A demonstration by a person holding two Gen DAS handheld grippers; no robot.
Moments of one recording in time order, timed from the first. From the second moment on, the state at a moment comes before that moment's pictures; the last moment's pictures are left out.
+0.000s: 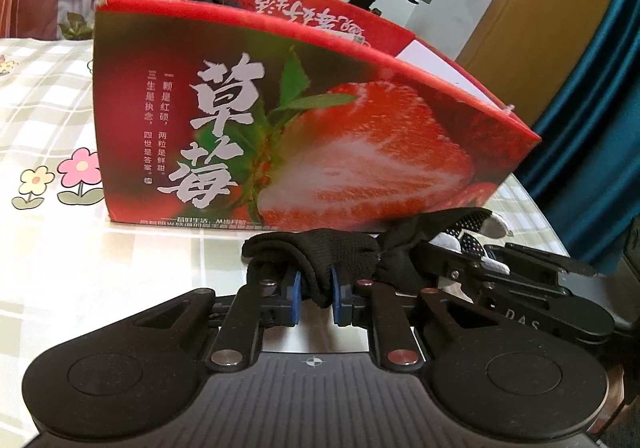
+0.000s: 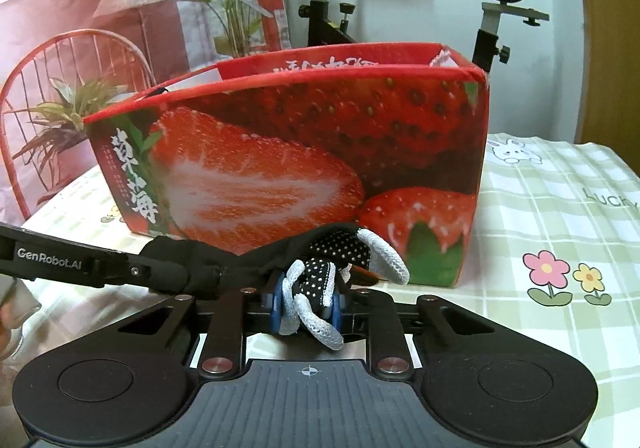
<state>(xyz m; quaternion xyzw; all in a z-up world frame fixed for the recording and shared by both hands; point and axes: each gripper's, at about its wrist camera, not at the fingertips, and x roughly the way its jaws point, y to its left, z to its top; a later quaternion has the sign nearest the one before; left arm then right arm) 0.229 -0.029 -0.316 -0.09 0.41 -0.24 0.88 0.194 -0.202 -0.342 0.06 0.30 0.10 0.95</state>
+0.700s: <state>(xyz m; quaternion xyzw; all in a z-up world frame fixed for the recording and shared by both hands) 0.186 -0.015 -0.278 -0.09 0.38 -0.23 0.89 0.148 -0.193 -0.302 0.07 0.27 0.11 0.95</state>
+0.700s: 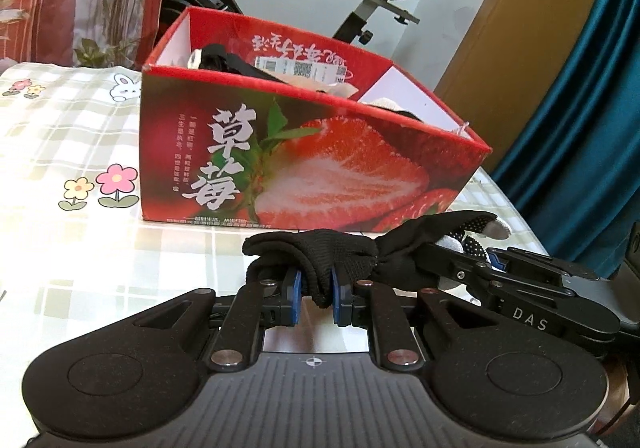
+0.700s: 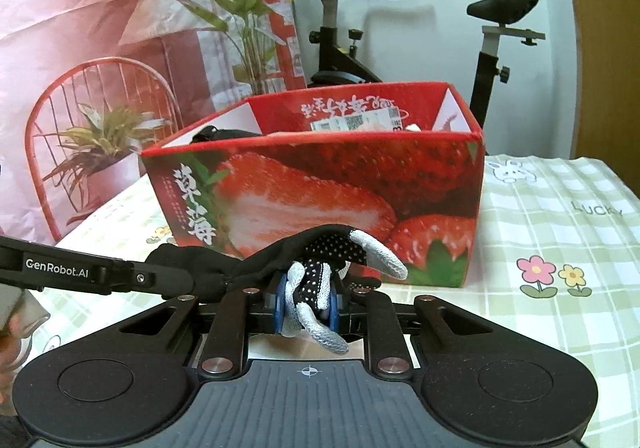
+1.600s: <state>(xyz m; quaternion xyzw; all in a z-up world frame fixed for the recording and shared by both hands) 0.300 -0.019 -0.191 -0.07 0.30 -0.22 0.93 0.283 -0.186 -0.200 0.03 0.23 0.11 0.97</state>
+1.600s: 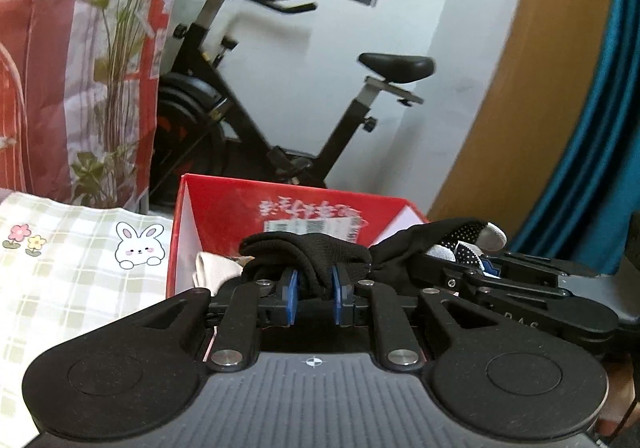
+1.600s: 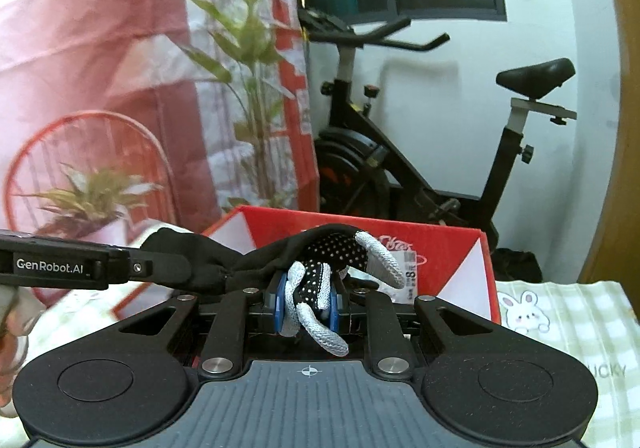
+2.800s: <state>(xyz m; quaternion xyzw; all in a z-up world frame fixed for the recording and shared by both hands) 0.286 0.006 -0.148 -0.01 0.29 -0.12 0.95 0.304 -0.197 -0.173 0.05 0.30 0.04 0.95</state>
